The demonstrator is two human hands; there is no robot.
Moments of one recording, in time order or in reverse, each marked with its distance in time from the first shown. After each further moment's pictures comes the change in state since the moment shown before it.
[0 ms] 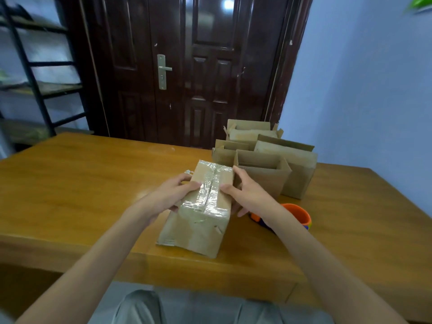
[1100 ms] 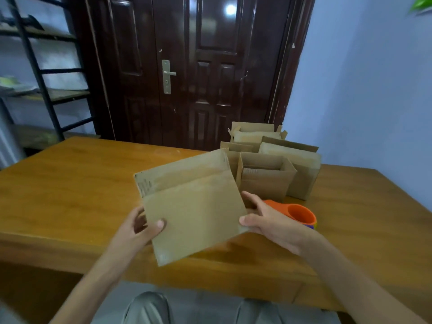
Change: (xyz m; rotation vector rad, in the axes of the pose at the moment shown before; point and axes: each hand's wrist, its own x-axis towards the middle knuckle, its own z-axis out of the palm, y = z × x) left_hand -0.089 -0.094 -0.020 -0.295 0.295 0.117; right_hand -0.044 0.056 -0.010 0.310 -0.325 0.044
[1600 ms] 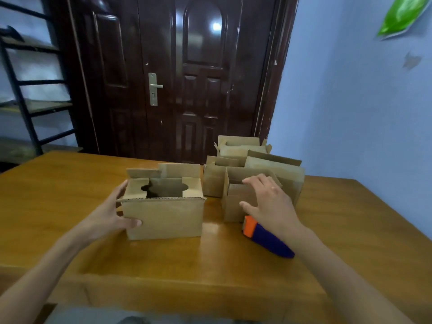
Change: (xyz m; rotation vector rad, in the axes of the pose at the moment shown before) left_hand 0.127 0.005 -0.049 0.350 -0.235 0.111; right_hand 0.021 -0.037 -0.038 -1.113 0.743 -0.358
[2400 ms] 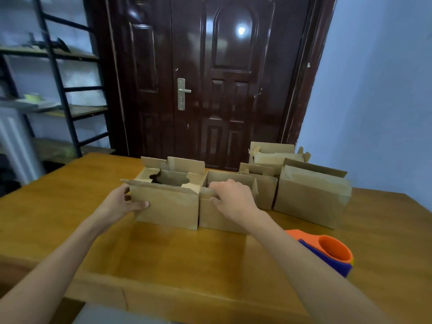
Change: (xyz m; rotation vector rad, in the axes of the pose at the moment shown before) left_hand 0.026 -0.033 -0.071 -0.004 0.249 -0.155; right_hand 0.092 -0.139 0.065 -0.008 -0.182 -0.201
